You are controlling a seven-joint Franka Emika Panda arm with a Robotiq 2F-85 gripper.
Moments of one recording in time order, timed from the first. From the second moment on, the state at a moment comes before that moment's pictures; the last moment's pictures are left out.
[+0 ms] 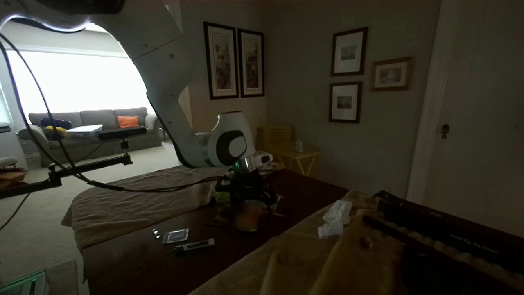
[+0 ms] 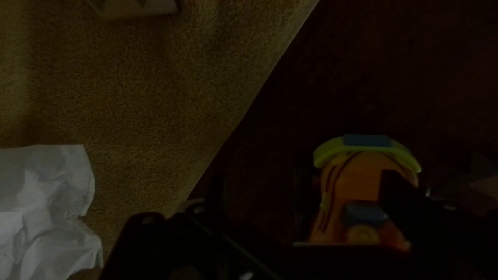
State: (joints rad) arm 0.10 0.48 -0.04 -2.15 -0.34 2.81 -0.20
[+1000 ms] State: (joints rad) arm -0.04 0.50 0.18 -2.11 -0.30 2.90 -0.41
